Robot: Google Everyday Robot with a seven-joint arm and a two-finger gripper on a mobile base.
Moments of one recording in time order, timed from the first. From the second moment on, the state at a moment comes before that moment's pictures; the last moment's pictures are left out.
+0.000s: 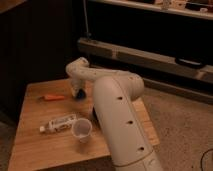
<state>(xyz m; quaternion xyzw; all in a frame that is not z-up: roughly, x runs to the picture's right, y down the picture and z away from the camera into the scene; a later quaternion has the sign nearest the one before) -0.182 0.007 0.976 -0.27 0.03 0.42 0.86</state>
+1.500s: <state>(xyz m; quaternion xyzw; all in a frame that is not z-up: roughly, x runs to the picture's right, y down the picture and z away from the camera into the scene) -0.103 0.046 0.723 -0.32 -0.32 0.26 0.85</state>
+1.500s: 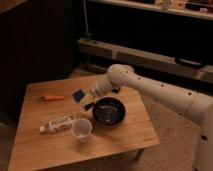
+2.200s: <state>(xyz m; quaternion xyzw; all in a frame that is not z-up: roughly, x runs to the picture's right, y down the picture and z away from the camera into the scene) -0.119 0.098 0.663 -0.35 -0.39 0.15 0.84</state>
